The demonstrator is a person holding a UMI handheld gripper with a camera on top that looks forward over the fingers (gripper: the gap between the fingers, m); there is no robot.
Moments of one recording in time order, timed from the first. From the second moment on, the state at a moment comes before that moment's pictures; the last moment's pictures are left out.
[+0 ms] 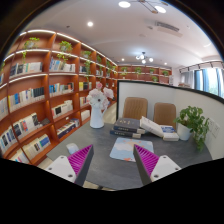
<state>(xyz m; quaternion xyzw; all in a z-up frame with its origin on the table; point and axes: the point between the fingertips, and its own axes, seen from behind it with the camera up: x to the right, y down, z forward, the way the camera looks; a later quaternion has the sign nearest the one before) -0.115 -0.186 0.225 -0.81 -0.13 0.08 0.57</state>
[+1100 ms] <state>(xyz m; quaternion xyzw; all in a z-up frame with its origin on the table) -0.395 -0.066 -0.012 -0.91 -0.08 0.06 0.40</state>
